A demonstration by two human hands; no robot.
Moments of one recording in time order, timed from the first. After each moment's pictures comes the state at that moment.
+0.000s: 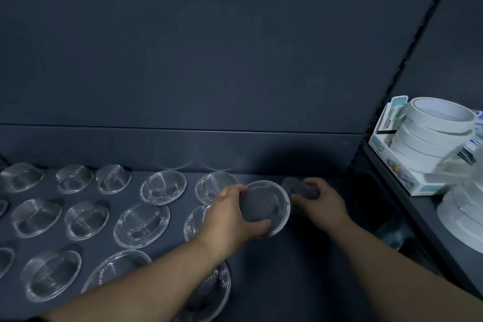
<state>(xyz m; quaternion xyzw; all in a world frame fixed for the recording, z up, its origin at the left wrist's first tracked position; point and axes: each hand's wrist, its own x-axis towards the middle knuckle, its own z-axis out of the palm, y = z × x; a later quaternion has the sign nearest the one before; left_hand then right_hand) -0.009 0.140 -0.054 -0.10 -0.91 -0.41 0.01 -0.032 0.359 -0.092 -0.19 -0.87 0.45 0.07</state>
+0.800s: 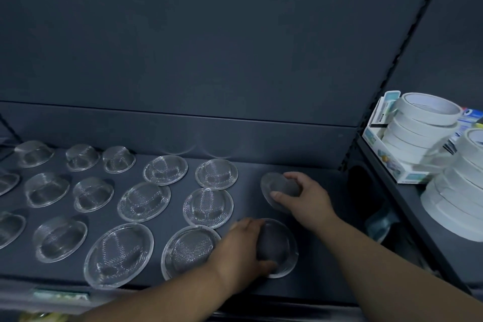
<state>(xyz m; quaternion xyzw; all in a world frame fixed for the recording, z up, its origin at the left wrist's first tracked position) 0.054 0.158 -0.102 -0.22 -0.94 -0.26 -0.05 0.000 0.335 -0.078 -0.09 -0.88 0.45 0.04</state>
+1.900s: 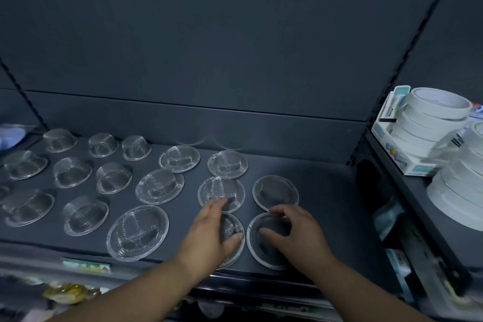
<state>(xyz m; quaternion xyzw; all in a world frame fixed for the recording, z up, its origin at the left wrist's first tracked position) 0.072 0.091 -0.110 -0.11 -0.93 -0.35 0.02 0.077 0.298 -0.104 0.03 -0.93 0.36 0.06</state>
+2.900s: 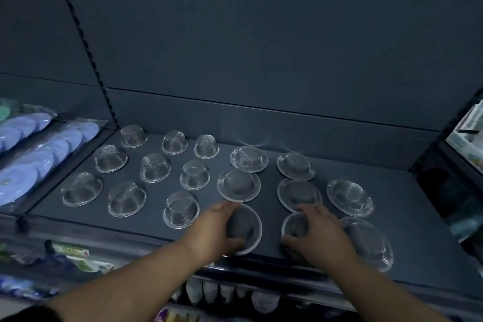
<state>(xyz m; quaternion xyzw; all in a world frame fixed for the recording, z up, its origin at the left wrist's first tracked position) 0.066 -0.089 -0.093 -0.15 -0.95 -0.27 -0.06 0.081 0.150 -0.084 -0.04 -0.98 0.21 -0.03</state>
